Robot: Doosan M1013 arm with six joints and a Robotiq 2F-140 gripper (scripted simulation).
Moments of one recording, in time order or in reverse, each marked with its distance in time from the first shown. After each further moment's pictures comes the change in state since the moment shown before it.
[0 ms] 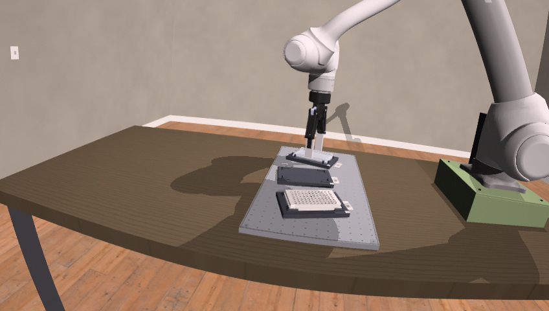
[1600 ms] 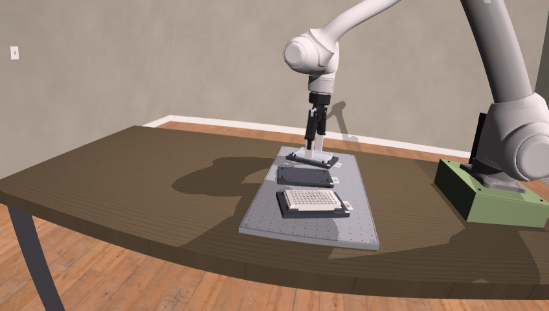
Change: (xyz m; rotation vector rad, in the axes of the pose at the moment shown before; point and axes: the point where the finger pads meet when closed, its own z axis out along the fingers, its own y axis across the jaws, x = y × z) arm 0.000 0.000 0.005 0.000 0.000 0.000
